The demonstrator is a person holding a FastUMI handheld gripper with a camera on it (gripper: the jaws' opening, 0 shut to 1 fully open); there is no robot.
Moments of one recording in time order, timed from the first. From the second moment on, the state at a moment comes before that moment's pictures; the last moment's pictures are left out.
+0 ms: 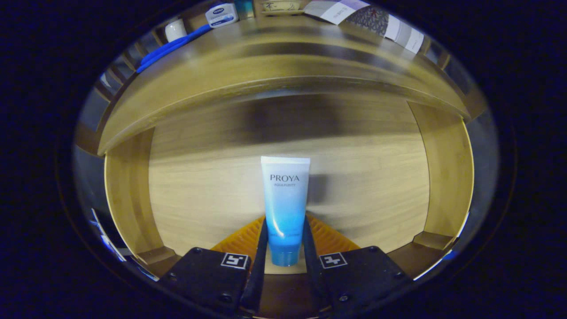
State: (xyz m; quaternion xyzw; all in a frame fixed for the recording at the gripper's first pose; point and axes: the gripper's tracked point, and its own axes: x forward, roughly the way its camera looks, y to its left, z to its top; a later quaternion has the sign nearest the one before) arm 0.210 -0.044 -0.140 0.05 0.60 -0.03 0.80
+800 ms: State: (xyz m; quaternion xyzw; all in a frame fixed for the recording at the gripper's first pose) arm 0.204 -0.047 -0.023 0.06 0.51 0.00 0.86
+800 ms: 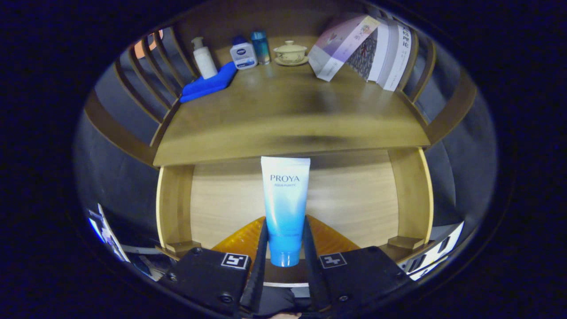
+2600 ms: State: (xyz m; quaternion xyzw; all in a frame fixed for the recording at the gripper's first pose) arm 0.349 -0.057 -0.011 0.08 0.40 -0.02 0.91
